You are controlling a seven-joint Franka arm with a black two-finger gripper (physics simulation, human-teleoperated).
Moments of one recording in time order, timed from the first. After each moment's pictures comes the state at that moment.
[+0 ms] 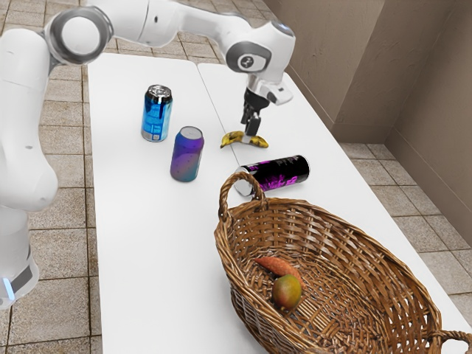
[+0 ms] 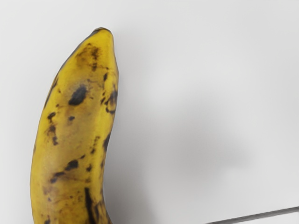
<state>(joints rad) -2.03 -0.56 2.09 -1.51 0.57 1.74 0.22</state>
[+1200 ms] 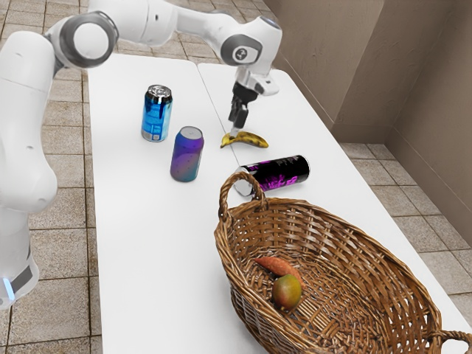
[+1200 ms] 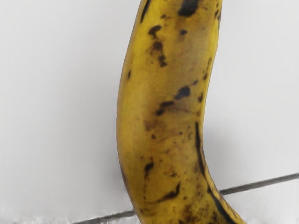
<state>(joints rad) -2.08 -0.61 2.23 -1.39 0.50 1.69 0.40</state>
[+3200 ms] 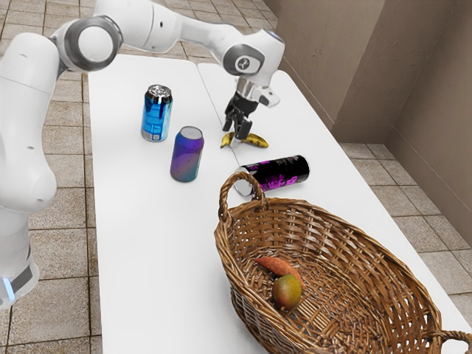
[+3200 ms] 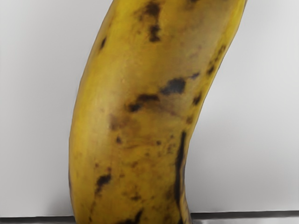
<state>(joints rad) -2.09 -0.64 2.24 -1.41 0.48 1.63 0.13</state>
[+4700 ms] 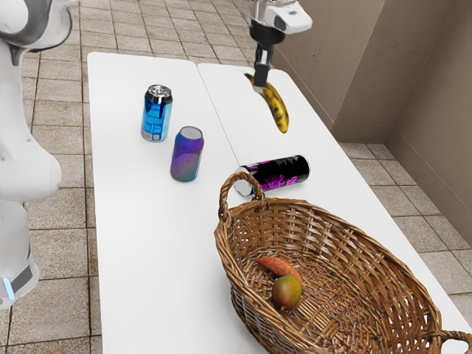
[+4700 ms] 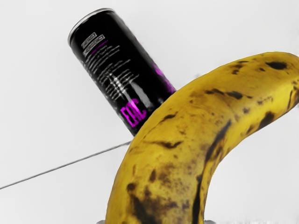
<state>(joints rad) -1.58 -0.43 1.28 -1.42 0.48 1.42 0.15</state>
